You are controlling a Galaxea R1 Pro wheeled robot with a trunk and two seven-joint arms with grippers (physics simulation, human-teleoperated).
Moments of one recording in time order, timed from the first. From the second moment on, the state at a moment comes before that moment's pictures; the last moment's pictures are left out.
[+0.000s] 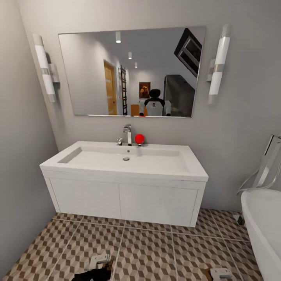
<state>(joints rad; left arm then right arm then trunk) -0.25 -0.05 -0.10 -0.69 0.22 0.40 0.13 -0.29 -0.08 -0.16 -0.50 0.19 0.37 -0.01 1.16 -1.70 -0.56</state>
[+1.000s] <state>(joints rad) -0.58 -0.12 -0.09 -0.50 0.06 0.50 0.16 -0.64 -0.05 -0.16 -0.31 0.17 0.46 -0.03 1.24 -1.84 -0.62</state>
